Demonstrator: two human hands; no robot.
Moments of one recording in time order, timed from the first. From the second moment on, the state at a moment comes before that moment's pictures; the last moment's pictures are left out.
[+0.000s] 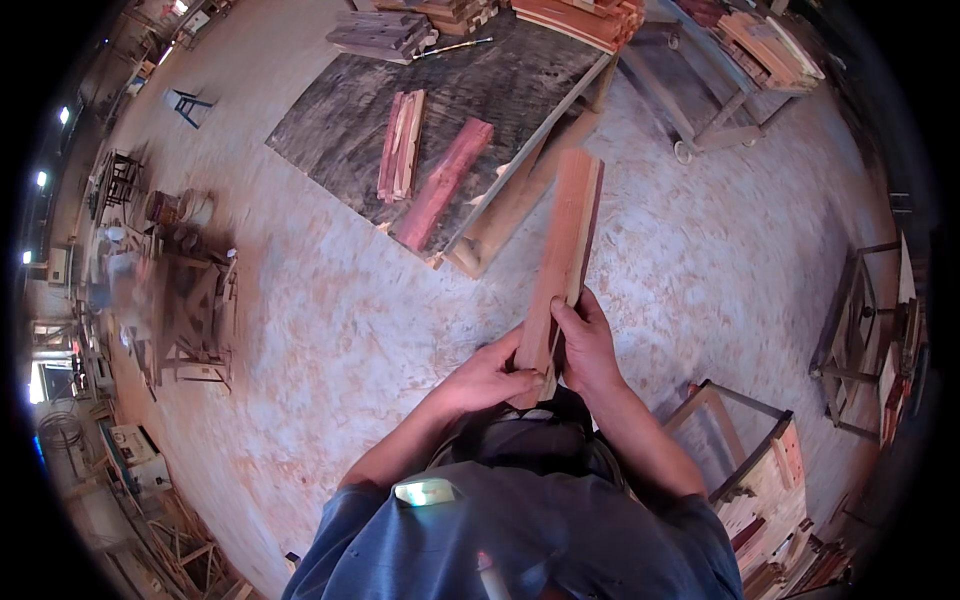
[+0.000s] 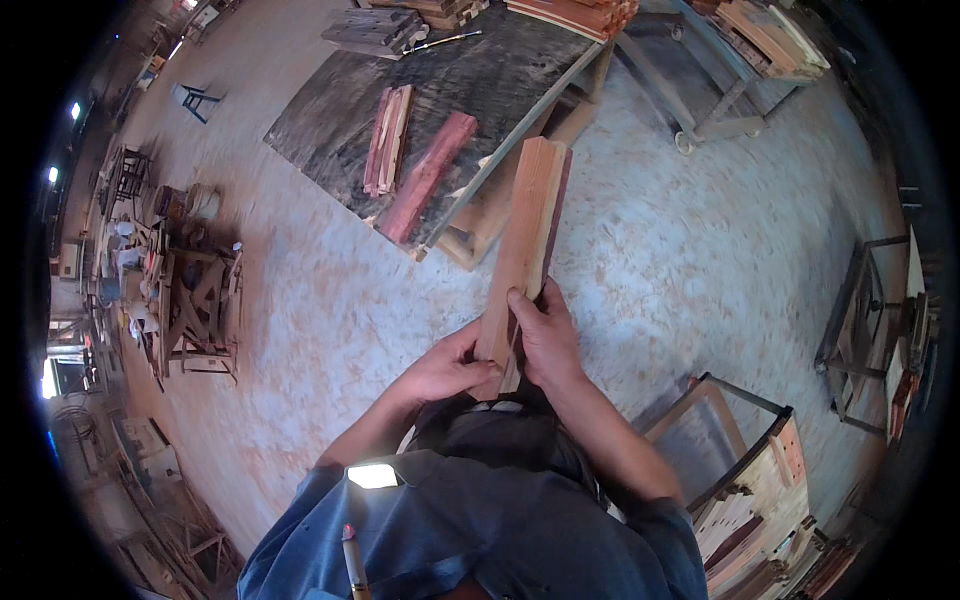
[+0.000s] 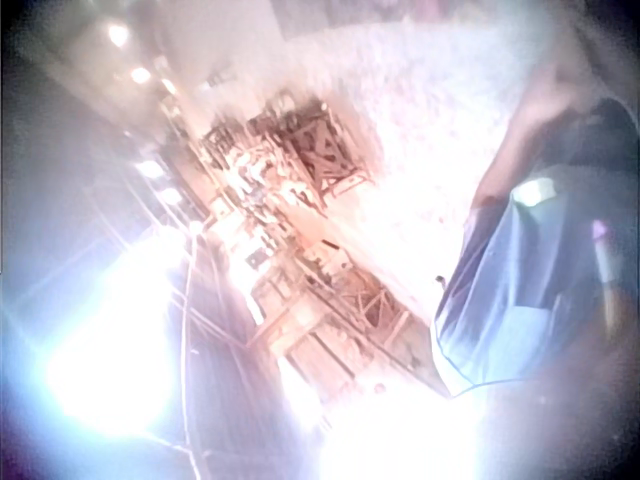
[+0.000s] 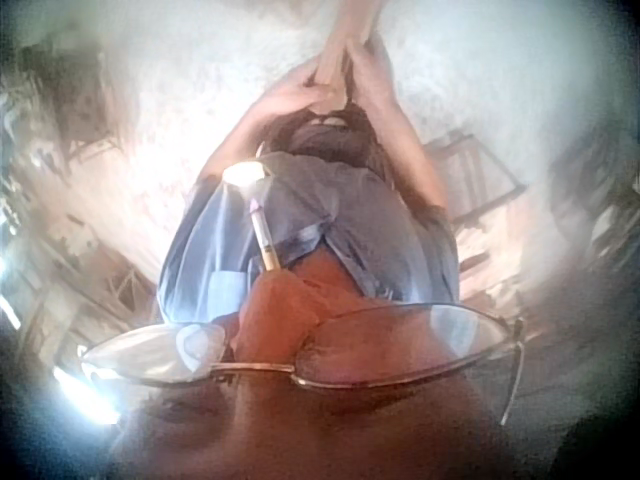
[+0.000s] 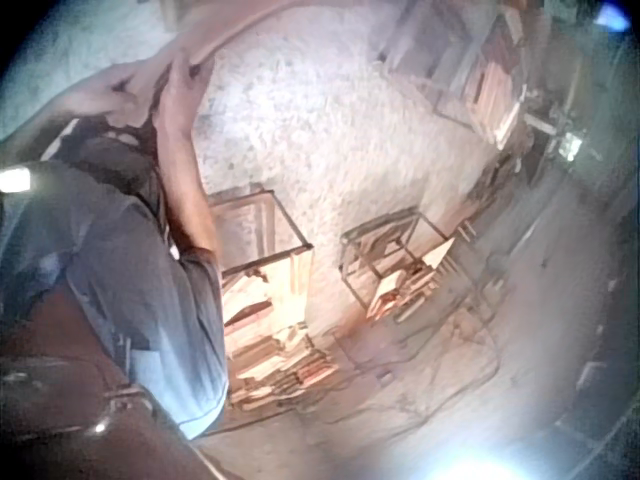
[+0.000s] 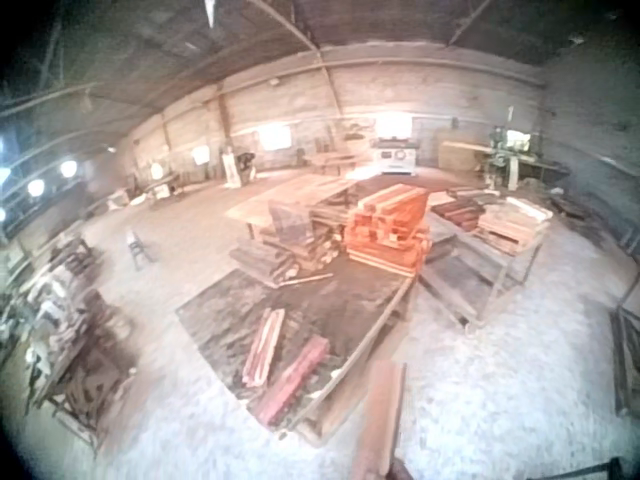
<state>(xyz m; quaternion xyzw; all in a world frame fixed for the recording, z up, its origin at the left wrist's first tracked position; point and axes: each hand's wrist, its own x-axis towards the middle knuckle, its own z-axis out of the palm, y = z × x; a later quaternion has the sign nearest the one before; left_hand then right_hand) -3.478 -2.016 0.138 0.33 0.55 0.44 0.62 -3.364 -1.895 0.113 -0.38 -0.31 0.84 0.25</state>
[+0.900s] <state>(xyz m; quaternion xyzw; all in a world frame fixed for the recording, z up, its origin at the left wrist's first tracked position) -3.742 -2.029 0.062 -0.08 0.24 0.69 0.68 -3.550 -1.892 0.079 -0.50 -0.21 0.81 0.24</state>
